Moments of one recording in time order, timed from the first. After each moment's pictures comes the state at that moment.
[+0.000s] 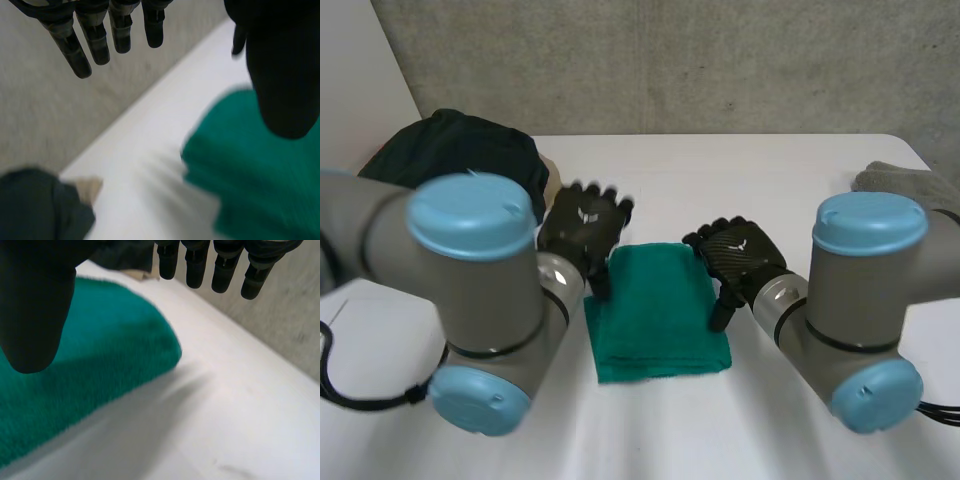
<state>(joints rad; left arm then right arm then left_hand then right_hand) 4.02 -2.04 -1.35 3.21 -1.70 3.50 2.14 -1.08 1.49 -0.08 1.50 2.82 0.19 0.21 0.22 0.20 0.05 0.22 0.22 0.21 0.22 0.05</state>
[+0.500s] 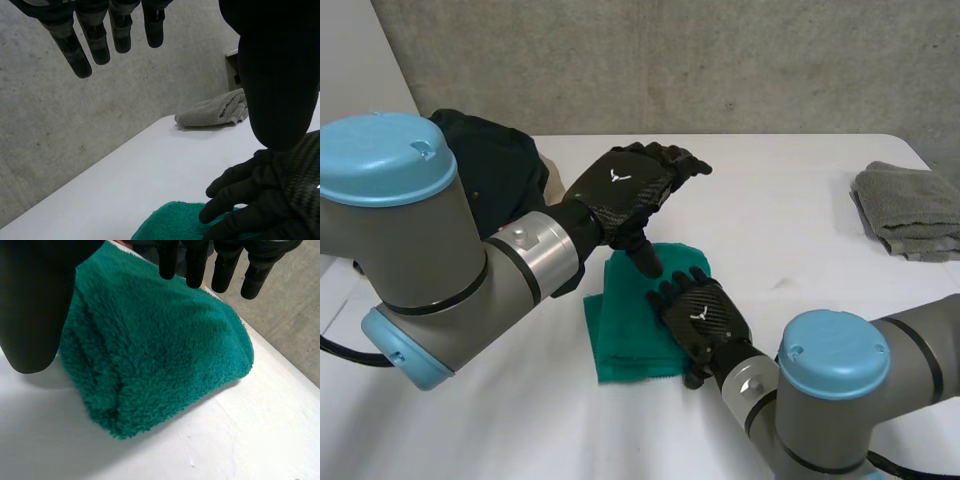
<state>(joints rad) 4.12 -1.95 -1.35 3.21 -1.20 3.26 2.25 -1.04 1.76 -0.43 1.50 2.72 0.19 0.21 0.22 0.20 0.05 0.22 0.22 0.21 0.22 0.05</state>
